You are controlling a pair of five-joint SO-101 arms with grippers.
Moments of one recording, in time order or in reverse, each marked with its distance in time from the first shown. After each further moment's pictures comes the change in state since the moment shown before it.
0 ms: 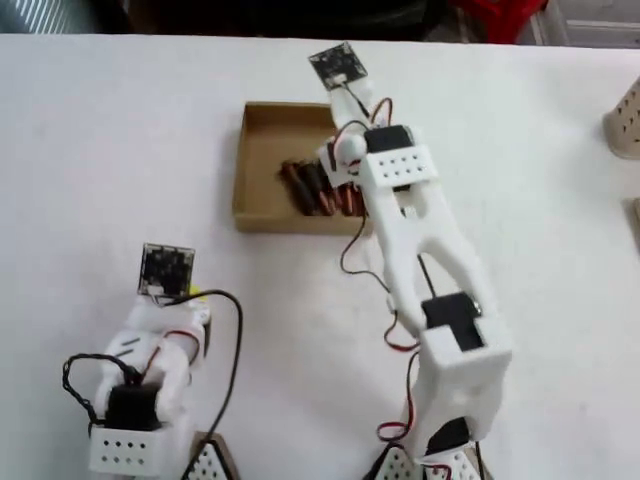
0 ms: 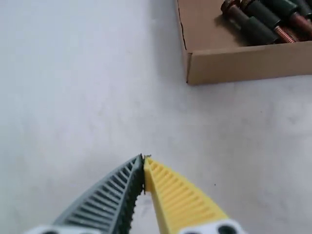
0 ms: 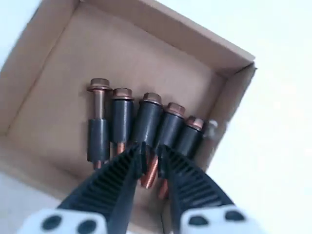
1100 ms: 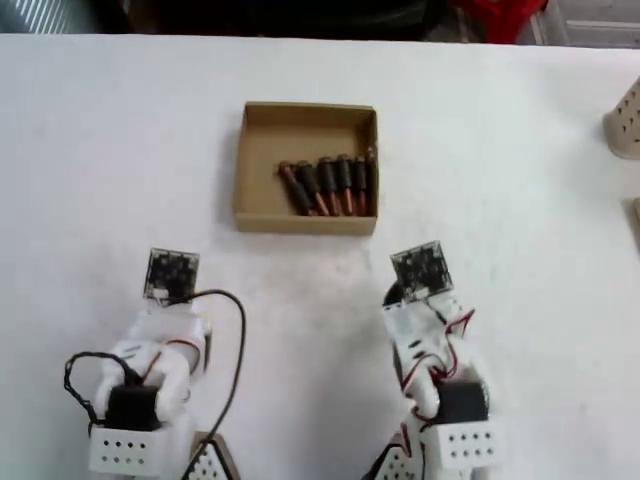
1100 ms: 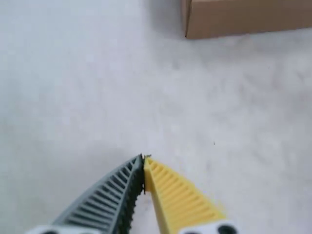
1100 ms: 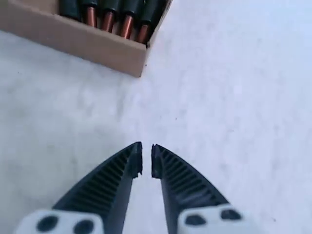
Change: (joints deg) left arm 0.0 0.0 0.0 9.0 -0.1; right arm 8.9 -113.4 105.0 -9.2 0.8
